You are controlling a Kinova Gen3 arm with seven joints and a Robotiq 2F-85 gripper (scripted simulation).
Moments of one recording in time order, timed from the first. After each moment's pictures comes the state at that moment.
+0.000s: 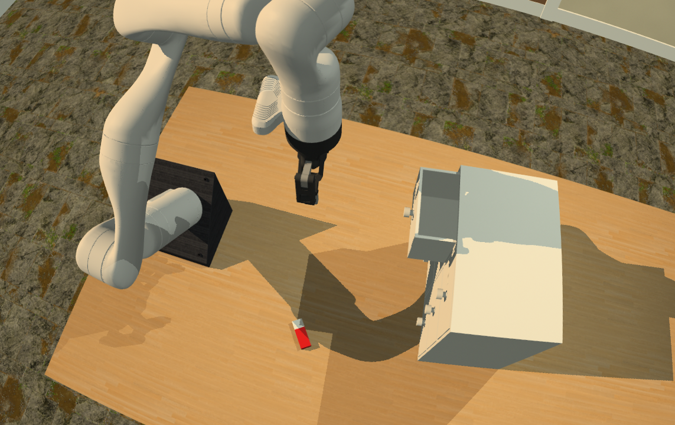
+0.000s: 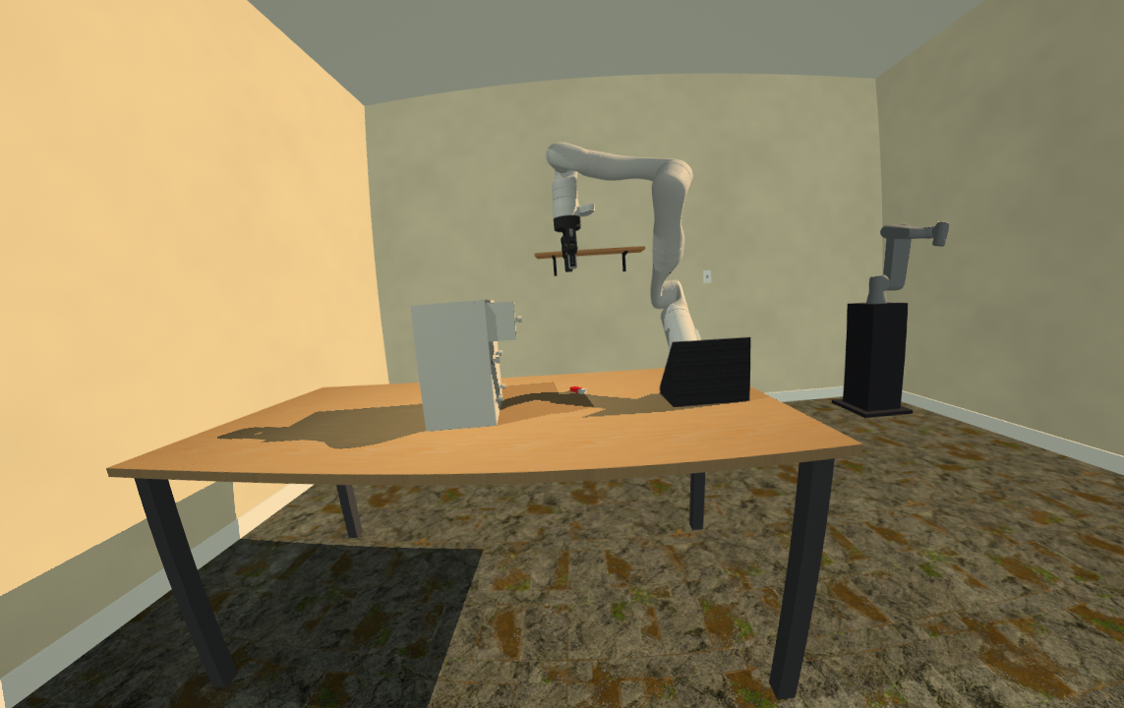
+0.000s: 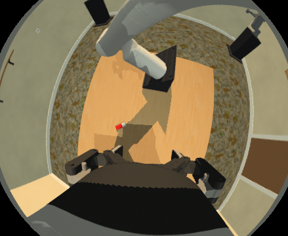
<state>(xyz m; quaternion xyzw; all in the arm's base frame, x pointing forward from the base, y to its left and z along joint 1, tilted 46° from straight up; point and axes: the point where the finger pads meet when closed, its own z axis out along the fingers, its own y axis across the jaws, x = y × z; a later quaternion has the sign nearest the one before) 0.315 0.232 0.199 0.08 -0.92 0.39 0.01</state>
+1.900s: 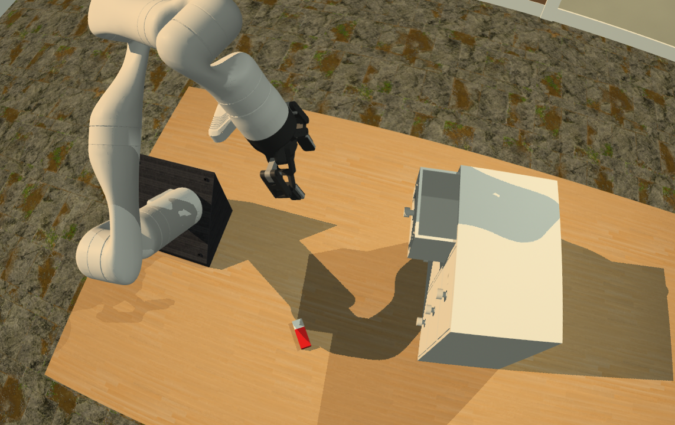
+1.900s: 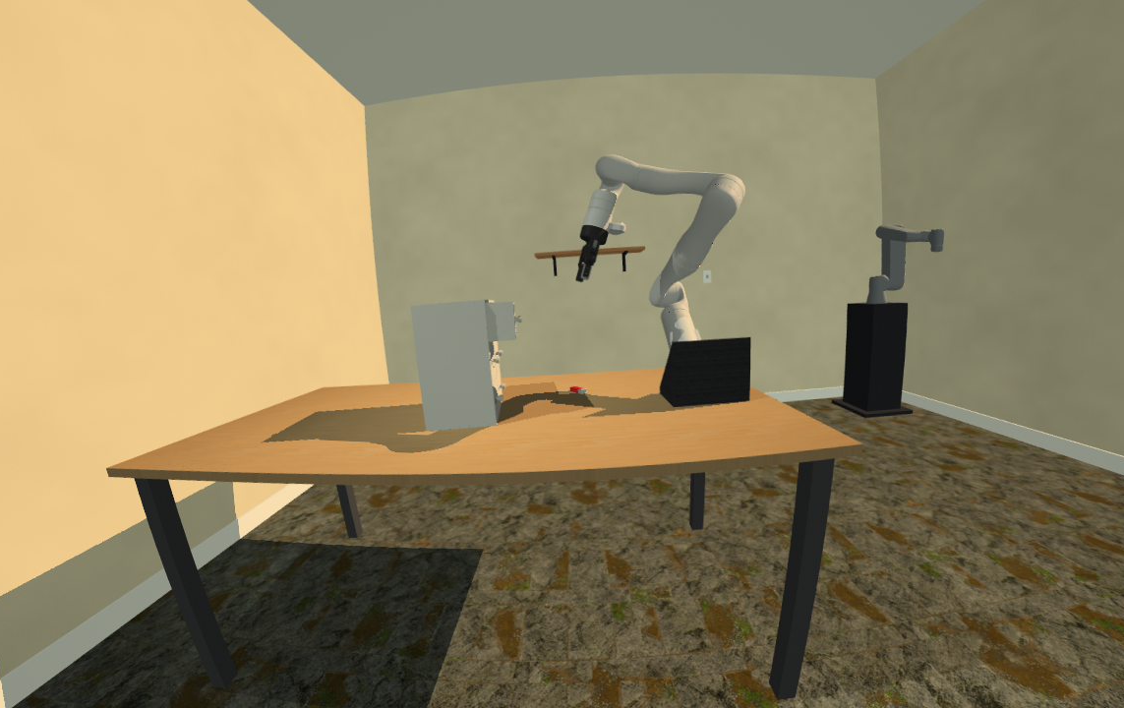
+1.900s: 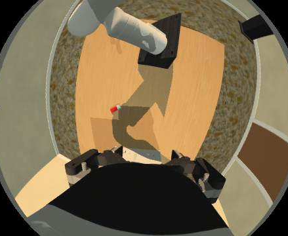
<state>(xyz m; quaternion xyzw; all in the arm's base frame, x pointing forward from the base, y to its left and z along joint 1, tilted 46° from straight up) 0.286 0.220 0.165 0.15 -0.91 0.36 -0.14</state>
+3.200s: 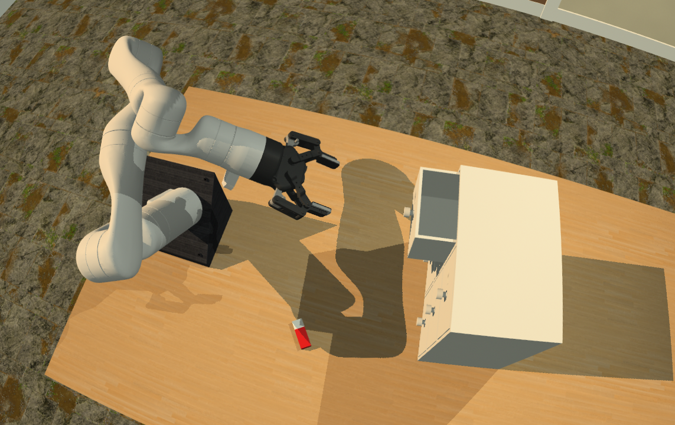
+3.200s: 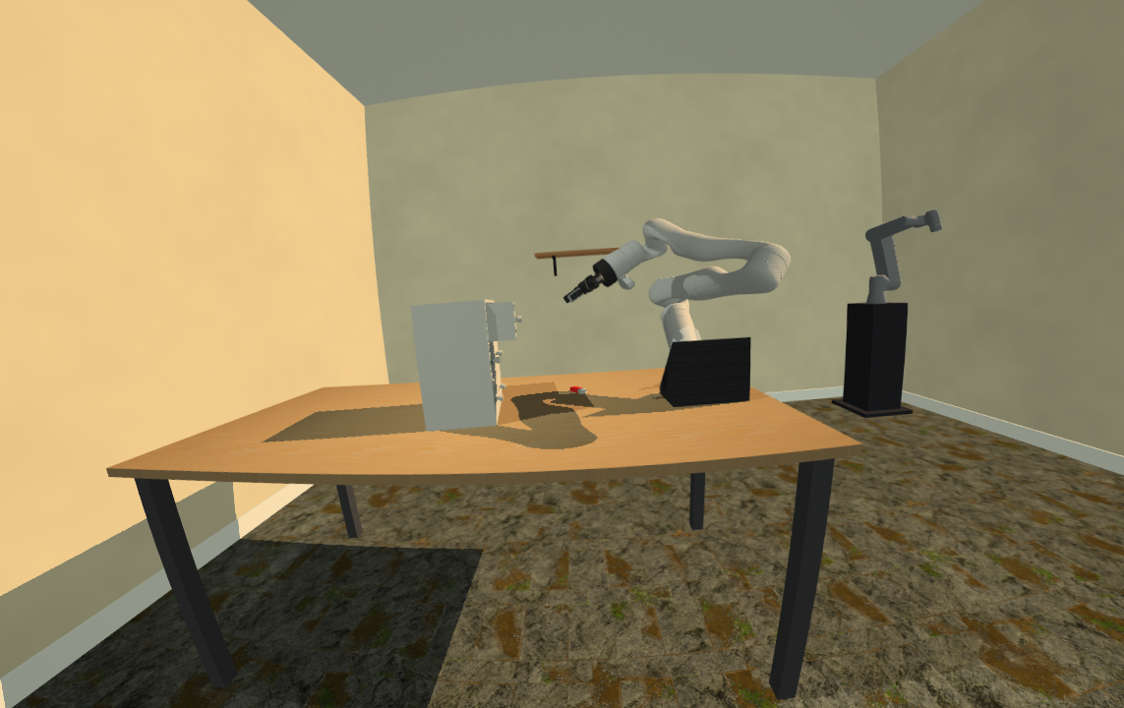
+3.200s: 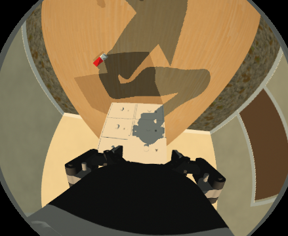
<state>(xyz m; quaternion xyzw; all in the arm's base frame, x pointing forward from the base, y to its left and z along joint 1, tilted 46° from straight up) 0.330 0.192 0.120 0.27 -0.81 0.28 -0.44</state>
